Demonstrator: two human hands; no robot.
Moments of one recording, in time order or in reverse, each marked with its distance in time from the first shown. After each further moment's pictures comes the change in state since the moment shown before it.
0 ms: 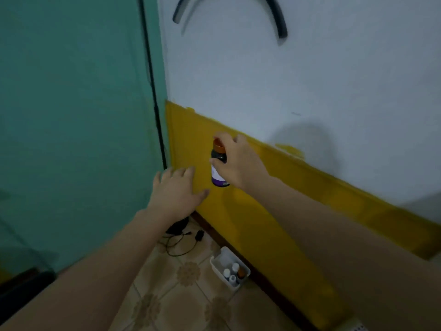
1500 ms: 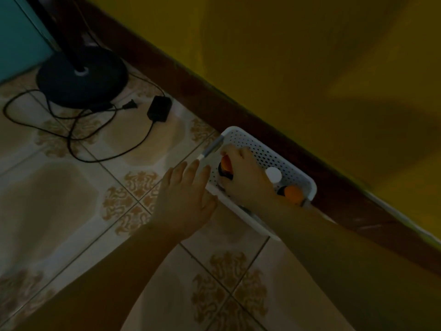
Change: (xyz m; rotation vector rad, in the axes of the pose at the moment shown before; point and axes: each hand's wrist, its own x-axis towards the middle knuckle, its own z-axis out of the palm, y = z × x) left_hand 0.162 -0.114 0.966 -0.019 -0.323 0.295; right_hand -0.140 0.530 0.847 0.054 -0.517 0.437
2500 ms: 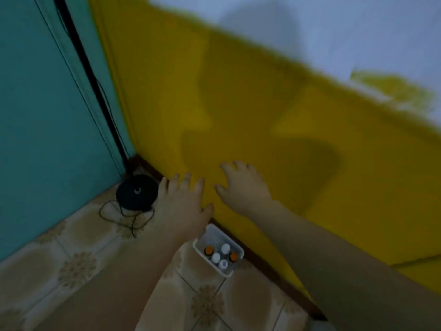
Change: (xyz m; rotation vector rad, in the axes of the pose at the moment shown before) left_hand -0.130 0.087 -0.630 0.078 0.058 -0.099; right_hand -0.198 -0.346 -0.530 -0.395 0.109 0.033
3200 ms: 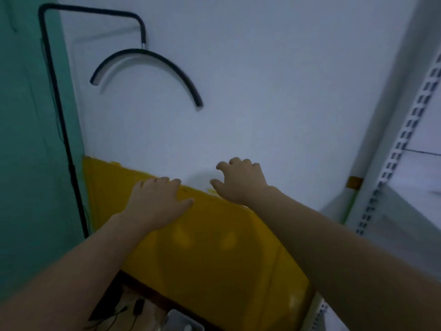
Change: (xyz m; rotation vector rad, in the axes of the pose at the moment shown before) left_hand -0.251 0.135 -0.383 0.035 0.303 0.153; right_hand -0.346 0.024 -0.369 -0.237 0.428 0.122
